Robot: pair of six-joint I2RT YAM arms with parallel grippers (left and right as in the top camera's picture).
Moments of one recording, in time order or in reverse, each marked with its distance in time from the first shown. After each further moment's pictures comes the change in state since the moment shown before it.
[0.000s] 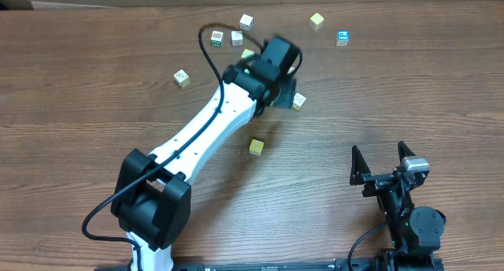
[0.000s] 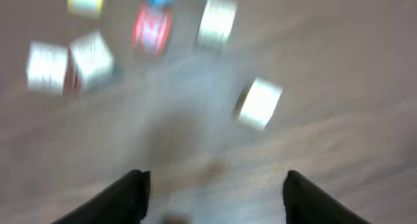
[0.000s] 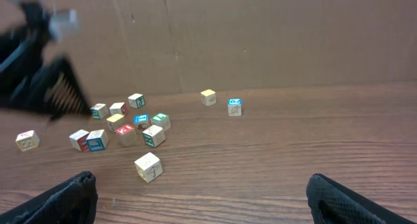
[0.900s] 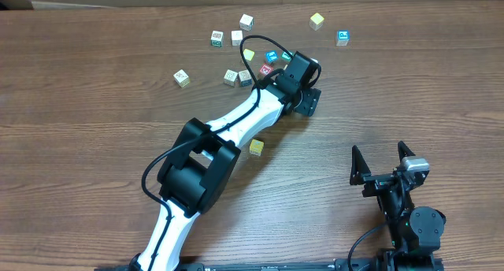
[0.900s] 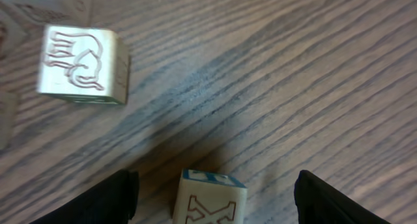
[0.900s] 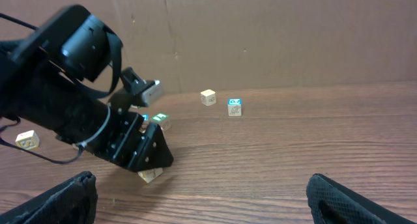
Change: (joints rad) left arm -0.049 0.321 0.014 0.343 0.063 0.148; right arm 0.000 0.000 0.000 0.000 0.000 0.000
